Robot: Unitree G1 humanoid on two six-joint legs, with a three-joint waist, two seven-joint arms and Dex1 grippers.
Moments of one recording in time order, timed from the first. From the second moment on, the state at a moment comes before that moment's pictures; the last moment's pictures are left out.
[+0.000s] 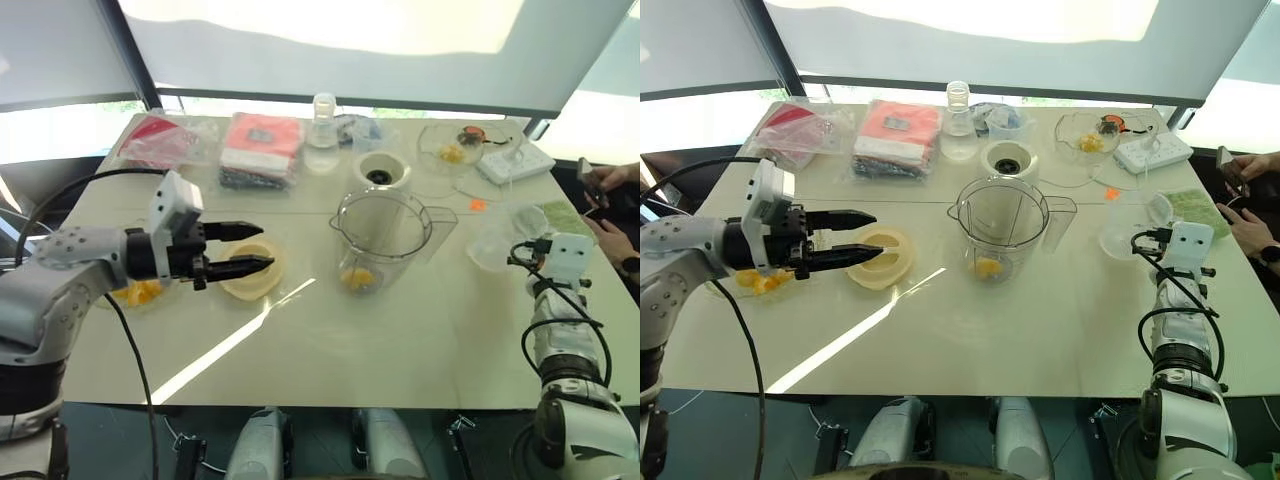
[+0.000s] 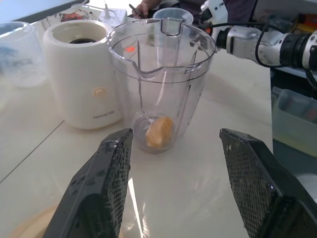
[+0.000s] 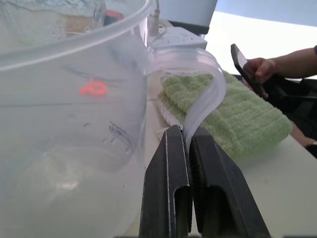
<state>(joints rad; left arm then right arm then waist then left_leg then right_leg) -0.41 0.86 0.13 -0.38 -0.73 0.75 -1.04 -0.45 -0.55 -0.35 0.78 0.12 -0.22 0.09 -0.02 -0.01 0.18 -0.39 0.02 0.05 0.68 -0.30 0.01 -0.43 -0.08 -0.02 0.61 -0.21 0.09</state>
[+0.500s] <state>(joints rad) -0.59 0.80 0.02 -0.22 -0.66 0.67 -1.12 -0.57 -0.85 -0.17 0.10 0.09 0.10 0.43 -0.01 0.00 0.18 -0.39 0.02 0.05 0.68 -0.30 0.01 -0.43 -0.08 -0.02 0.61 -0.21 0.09</state>
